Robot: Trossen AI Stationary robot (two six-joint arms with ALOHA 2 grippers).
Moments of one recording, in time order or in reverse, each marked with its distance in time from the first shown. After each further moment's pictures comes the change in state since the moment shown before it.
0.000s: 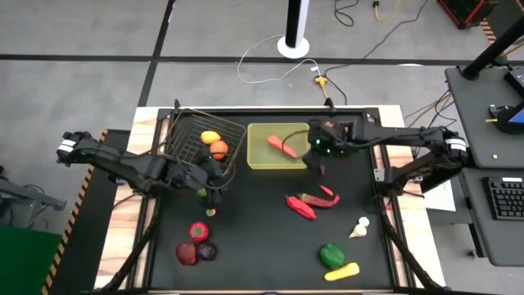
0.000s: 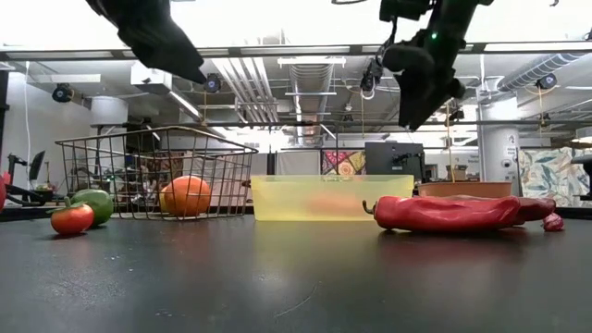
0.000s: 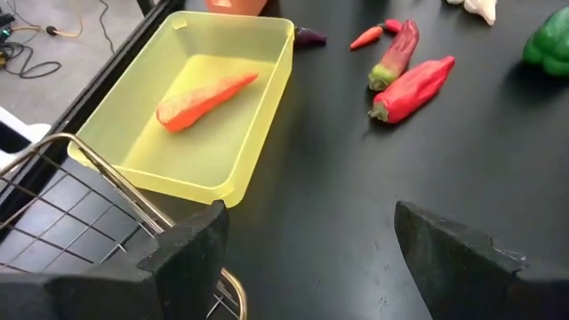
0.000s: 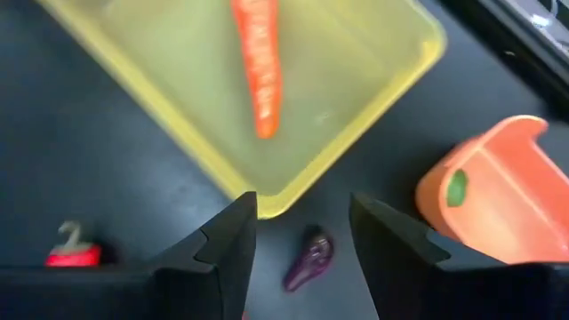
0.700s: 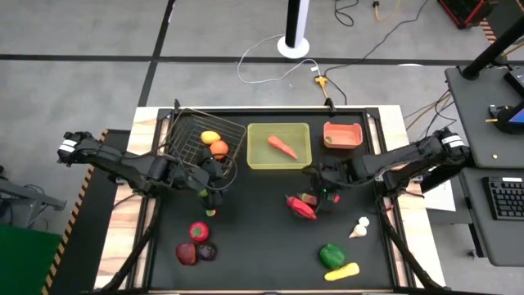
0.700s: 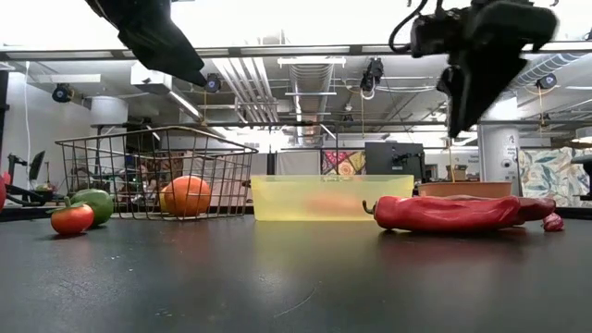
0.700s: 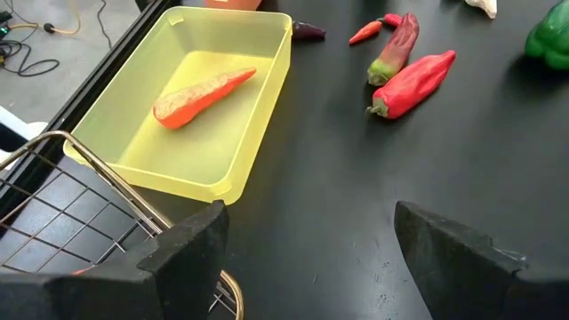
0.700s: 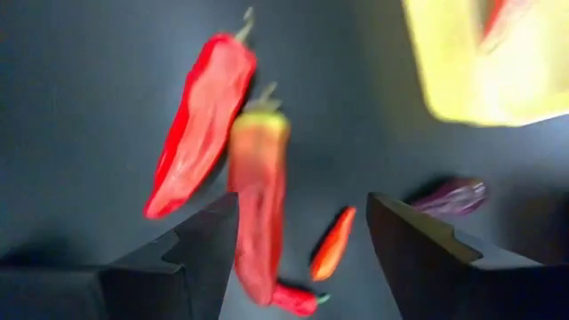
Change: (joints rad) left arm 0.000 0.012 0.000 0.001 0.004 0.000; right arm 0.405 0.008 -0.112 0.000 -0.081 -0.090
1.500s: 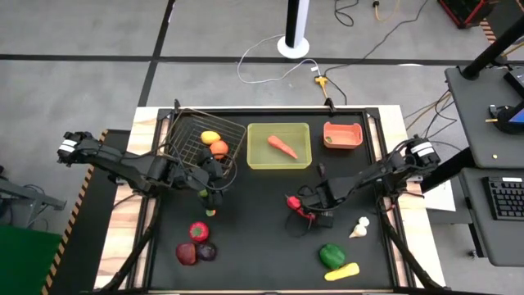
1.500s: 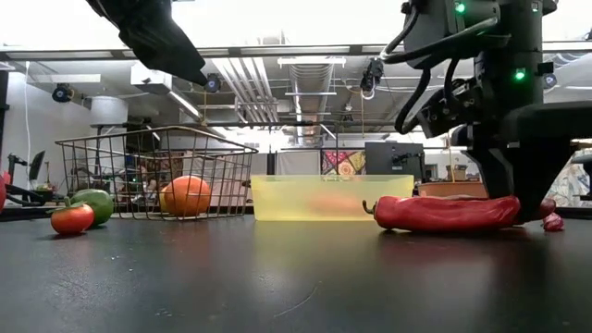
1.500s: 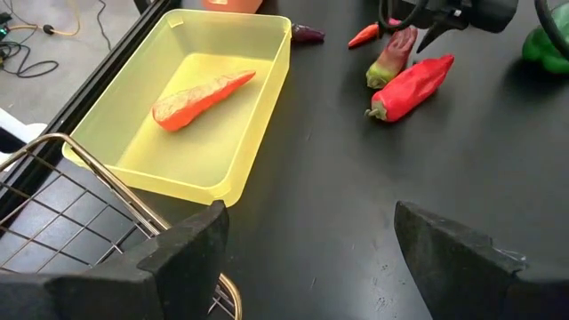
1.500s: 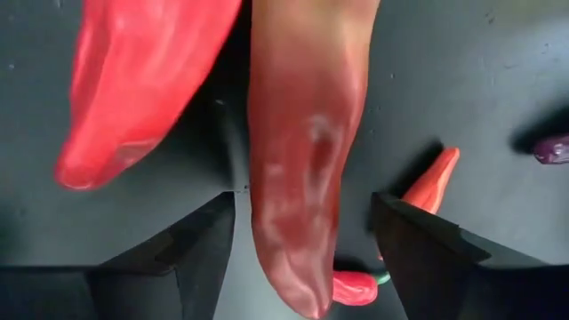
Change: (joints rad) left arm 0.000 0.000 0.000 0.007 0.000 0.000; right arm 0.086 0.320 -0.021 -0.008 -0.053 0.102
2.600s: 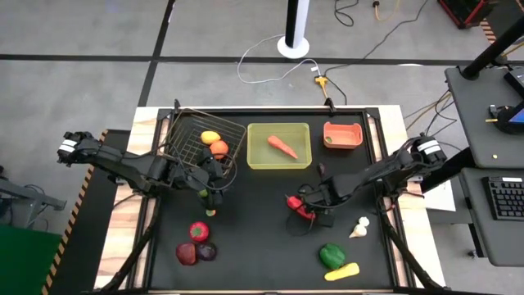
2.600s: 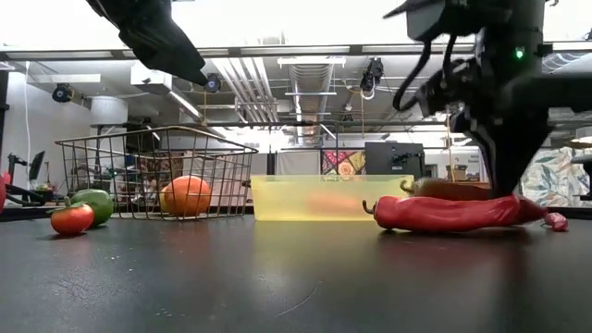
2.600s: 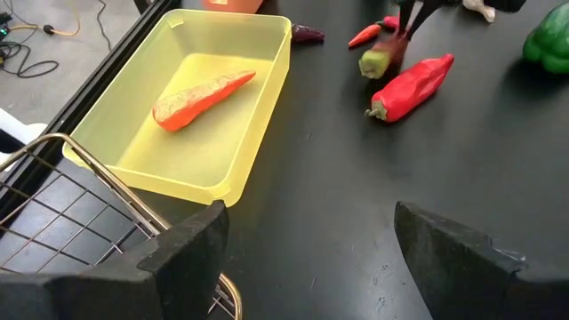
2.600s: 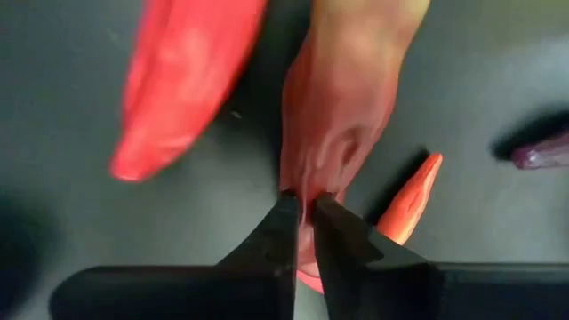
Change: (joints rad) left arm 0.000 0.000 0.000 0.000 0.000 0.000; right arm 0.000 -0.078 0.008 -0.002 -0.001 -0.001
